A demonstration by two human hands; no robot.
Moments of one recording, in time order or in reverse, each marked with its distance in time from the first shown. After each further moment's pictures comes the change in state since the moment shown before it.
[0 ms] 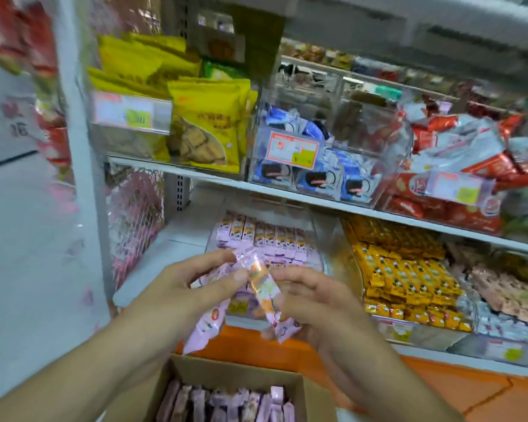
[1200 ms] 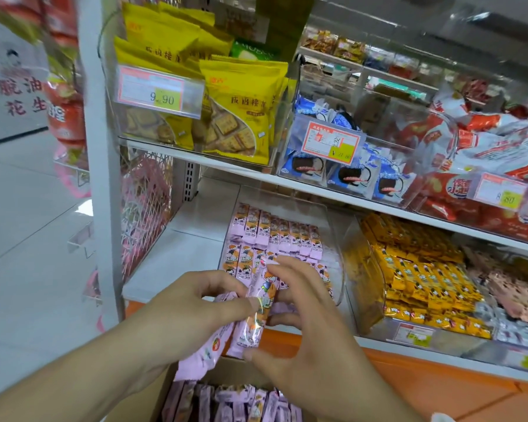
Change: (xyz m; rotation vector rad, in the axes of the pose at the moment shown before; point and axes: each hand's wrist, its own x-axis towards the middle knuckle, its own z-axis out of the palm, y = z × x) left_hand 0.016 -0.030 -0.035 0.317 -0.059 -0.181; right_hand 0.011 0.039 0.035 -0.831 -0.018 -0.336
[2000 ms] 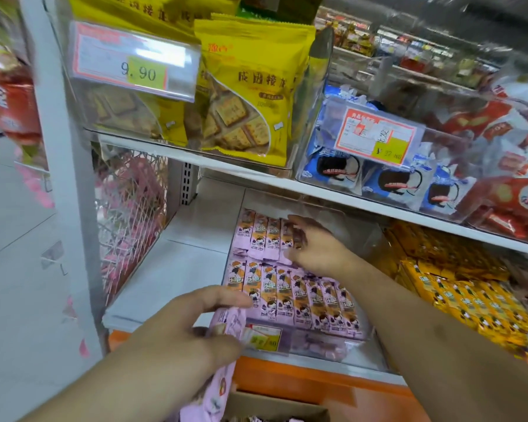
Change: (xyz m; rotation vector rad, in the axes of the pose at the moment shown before) left_hand 0.113 -0.127 -0.035 -0.047 -0.287 -0.020; right_hand 0.217 0.138 -0.027 -0.366 -0.125 0.298
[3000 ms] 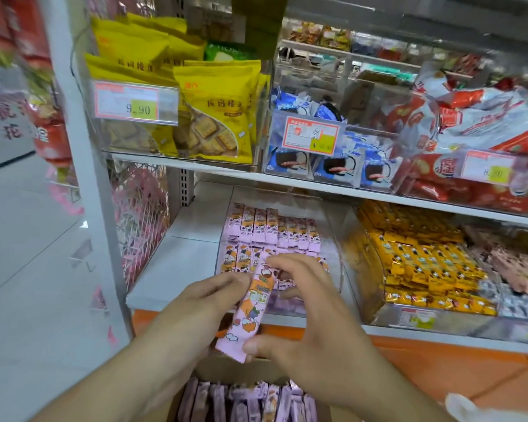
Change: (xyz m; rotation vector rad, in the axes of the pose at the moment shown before) left_hand -0.102 0.135 0.097 -0.374 0.223 0.038; right_hand -0.252 -0.079 -0.001 0.355 0.135 -0.246
